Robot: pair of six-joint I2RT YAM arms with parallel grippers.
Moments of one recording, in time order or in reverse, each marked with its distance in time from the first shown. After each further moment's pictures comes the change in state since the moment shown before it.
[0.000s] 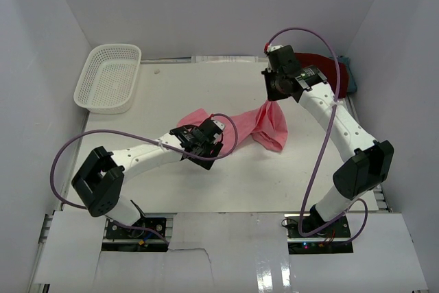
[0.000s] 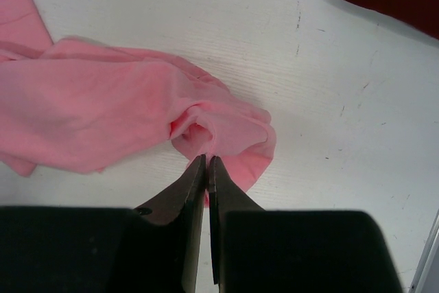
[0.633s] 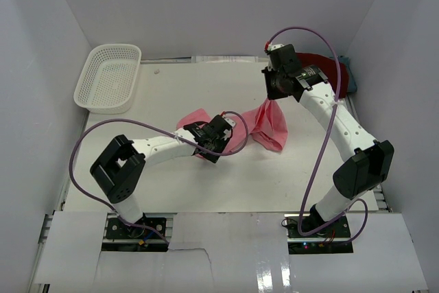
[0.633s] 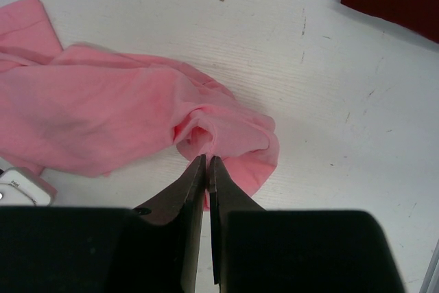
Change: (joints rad) left arm -0.010 0.169 0.083 0.126 0.040 0.048; right arm -0.010 0.003 0.000 0.022 -0.029 0.000
